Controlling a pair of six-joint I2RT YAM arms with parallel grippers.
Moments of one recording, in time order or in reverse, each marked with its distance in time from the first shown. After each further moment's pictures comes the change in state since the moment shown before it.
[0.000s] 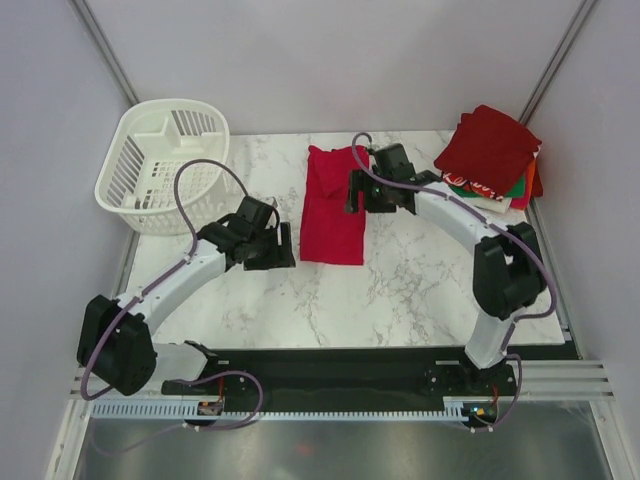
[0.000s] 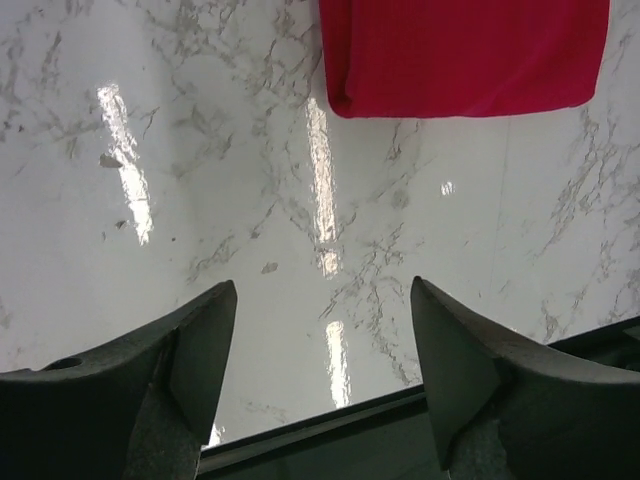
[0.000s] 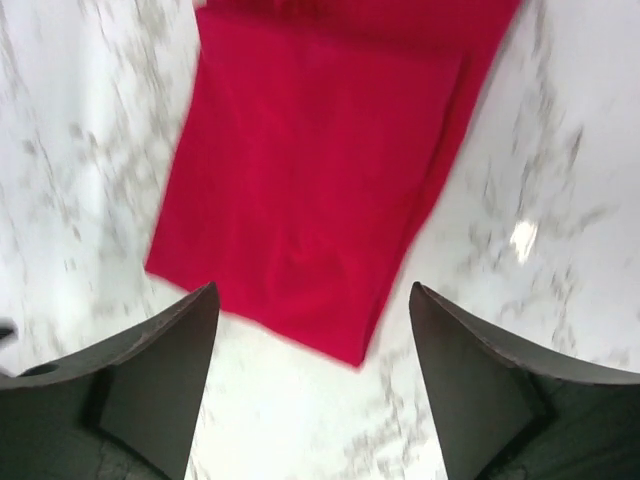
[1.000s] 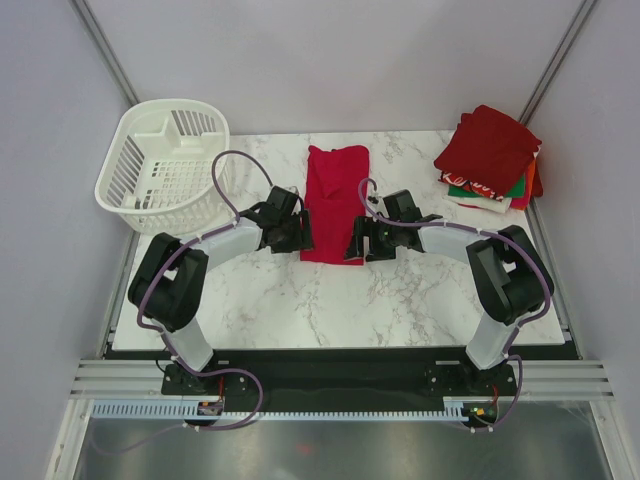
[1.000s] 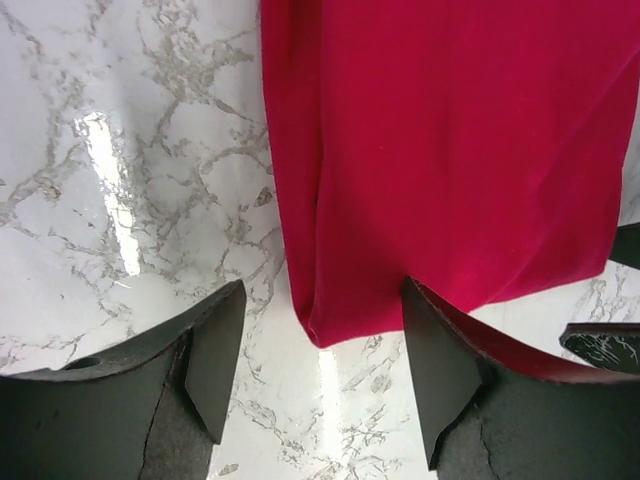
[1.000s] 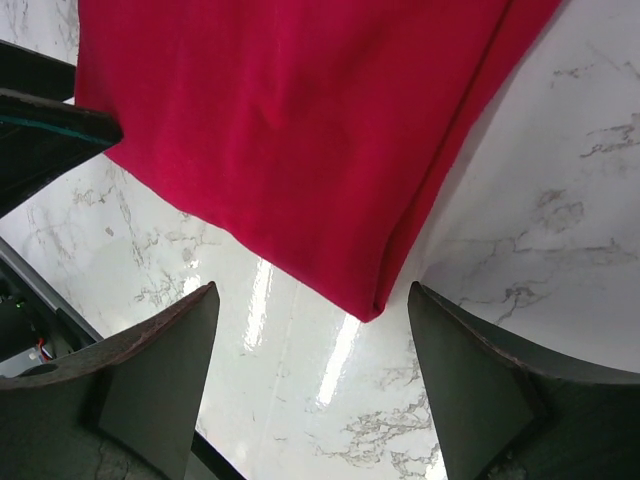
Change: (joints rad) left arm 0.001 0.433 0.102 0.377 0.013 -0.019; right arm -0.018 -0.075 -0.513 0.306 -0.311 0.056
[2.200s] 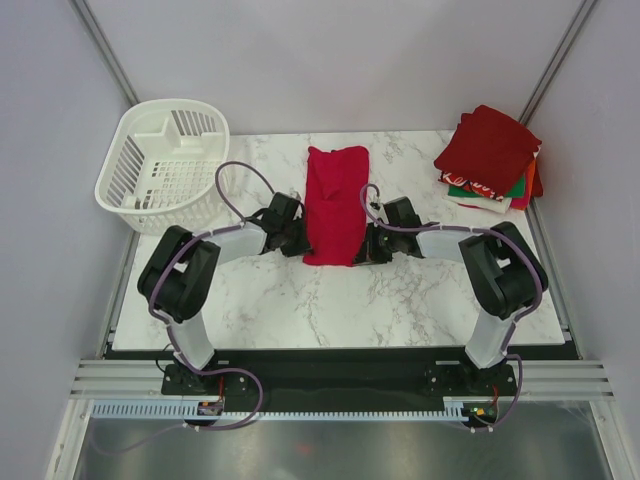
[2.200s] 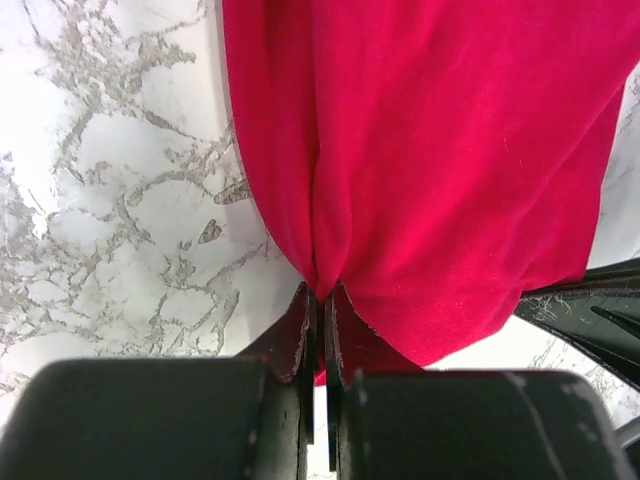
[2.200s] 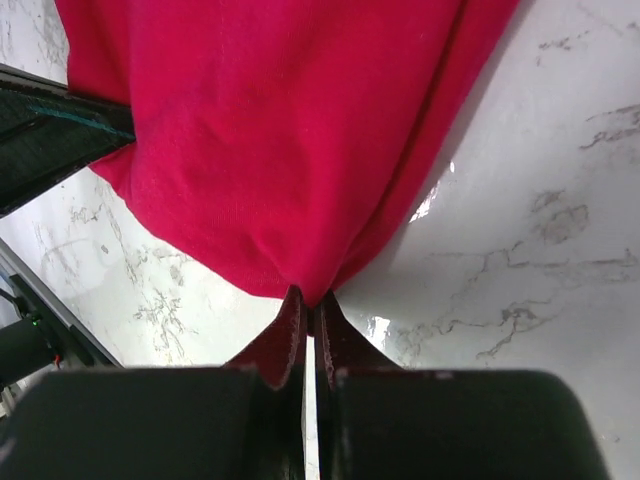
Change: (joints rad) left arm 0.002 0.084 -0.046 0.154 0.094 -0.100; right arm -0.003 0.045 -0.059 0.116 -0.016 0.081
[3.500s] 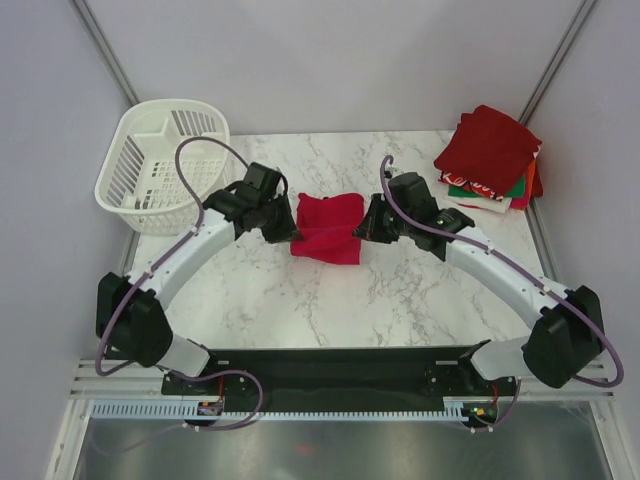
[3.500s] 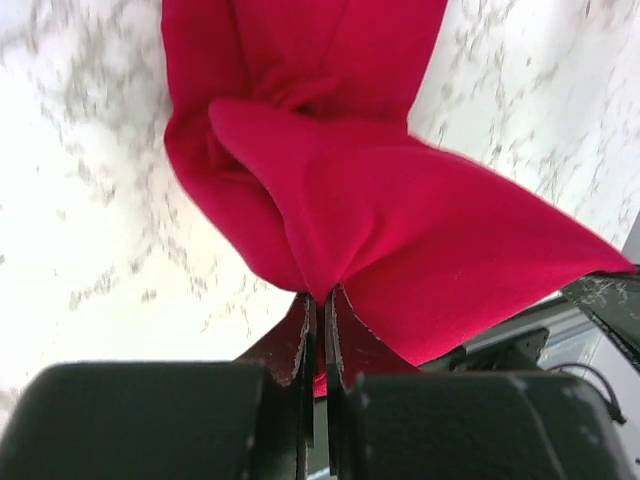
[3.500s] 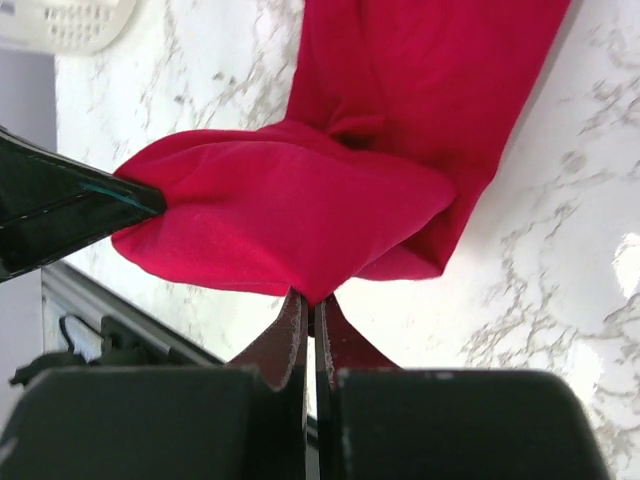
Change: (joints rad) left arm -0.002 -0.364 0.220 -0.587 0.014 -0.094; right arm 0.146 -0.460 0.185 -0.391 0.290 0.137
